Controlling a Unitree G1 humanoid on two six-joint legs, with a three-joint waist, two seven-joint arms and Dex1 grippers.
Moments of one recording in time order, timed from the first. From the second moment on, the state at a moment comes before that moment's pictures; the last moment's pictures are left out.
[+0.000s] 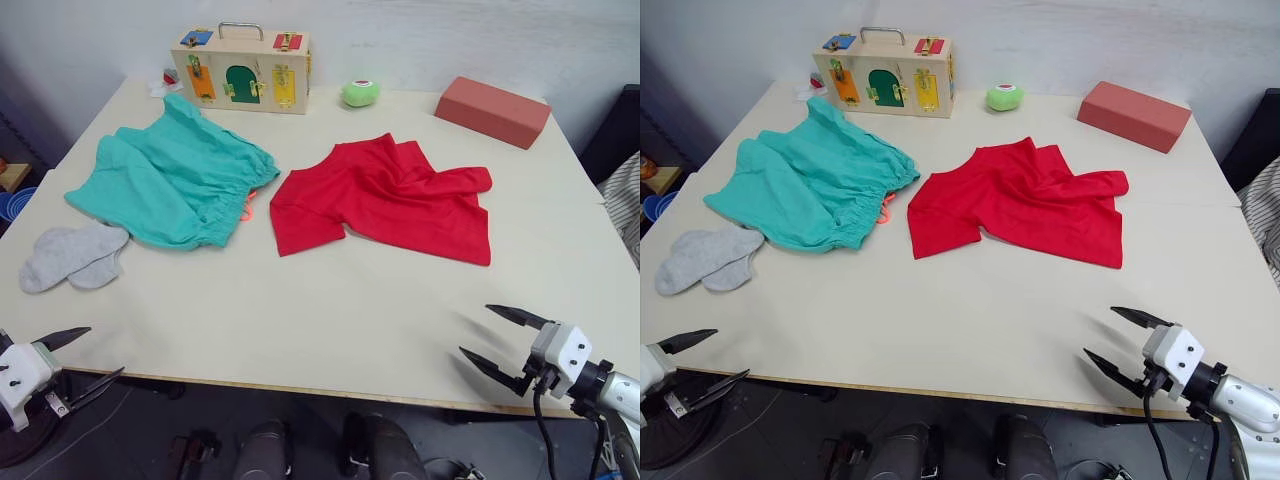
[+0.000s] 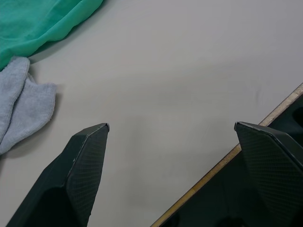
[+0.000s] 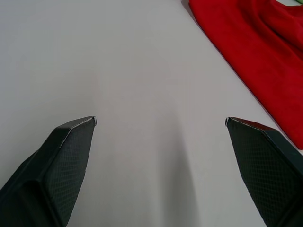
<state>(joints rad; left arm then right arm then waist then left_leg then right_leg) 0.44 0.81 0.64 0.14 -0.31 -0.30 -0.98 0.27 -0.69 -0.32 -0.02 0.33 -0.33 1.01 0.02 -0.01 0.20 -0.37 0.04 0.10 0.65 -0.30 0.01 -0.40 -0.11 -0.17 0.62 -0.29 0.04</state>
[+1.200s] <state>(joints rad) -0.80 0.58 -0.22 0.51 0.02 0.23 -0.88 -0.78 -0.77 0.10 0.81 -0.06 -0.10 0.91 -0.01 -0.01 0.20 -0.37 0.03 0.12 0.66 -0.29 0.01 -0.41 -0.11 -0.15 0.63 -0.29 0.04</state>
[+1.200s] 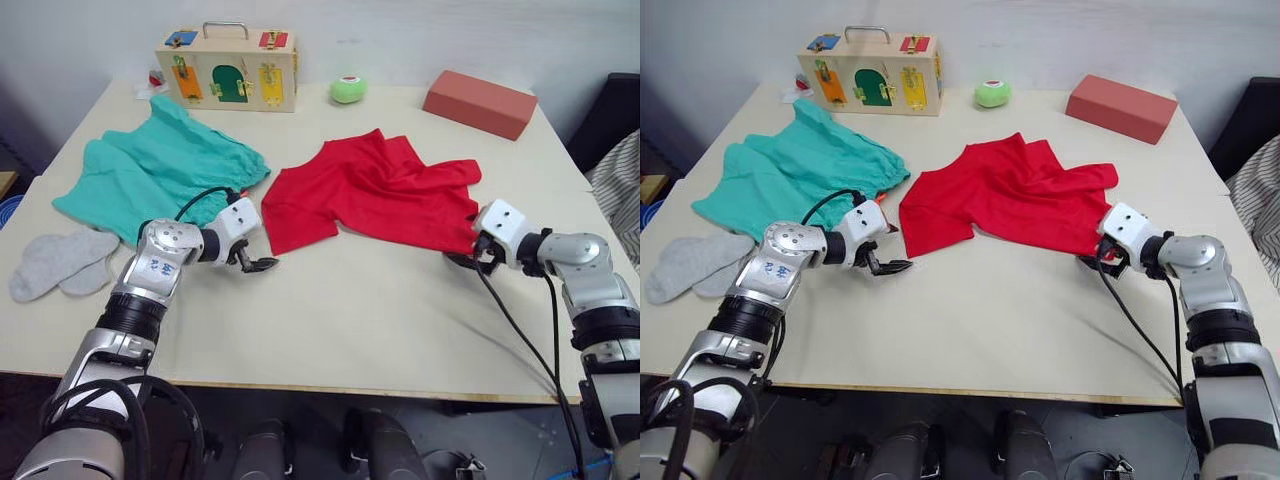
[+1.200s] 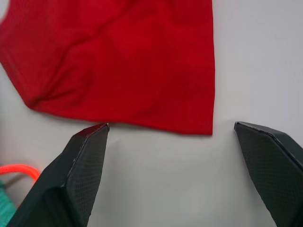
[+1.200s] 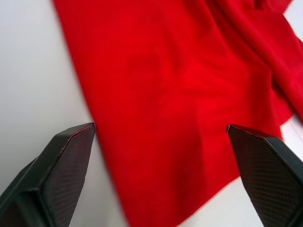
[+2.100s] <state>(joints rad) -0.41 0.74 -0.05 0.10 -0.23 0.15 -1.21 -0.31 -0.95 -0.04 0.31 0.15 0.01 1.24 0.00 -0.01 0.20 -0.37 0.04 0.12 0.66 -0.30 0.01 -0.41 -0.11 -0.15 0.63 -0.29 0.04</state>
